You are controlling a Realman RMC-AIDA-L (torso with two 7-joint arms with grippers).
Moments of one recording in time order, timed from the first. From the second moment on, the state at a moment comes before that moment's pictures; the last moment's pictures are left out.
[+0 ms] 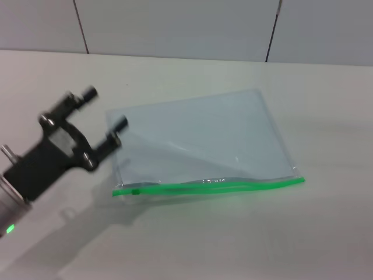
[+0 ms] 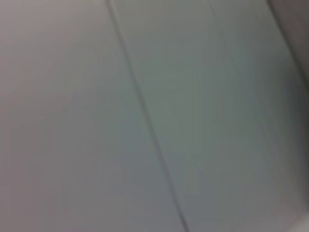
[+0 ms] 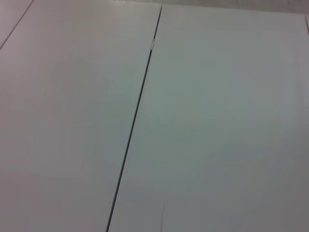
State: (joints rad) left arm -0.44 -2.03 2.11 -0.10 -0.13 1.74 -0.15; right arm 0.45 2.04 -0.29 0.33 -1.11 -1.92 -0.22
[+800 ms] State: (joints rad) left arm -0.41 -2.03 2.10 -0.15 0.17 1.52 0.23; right arm 0.45 2.04 -0.29 0.33 -1.11 -1.93 -0.22
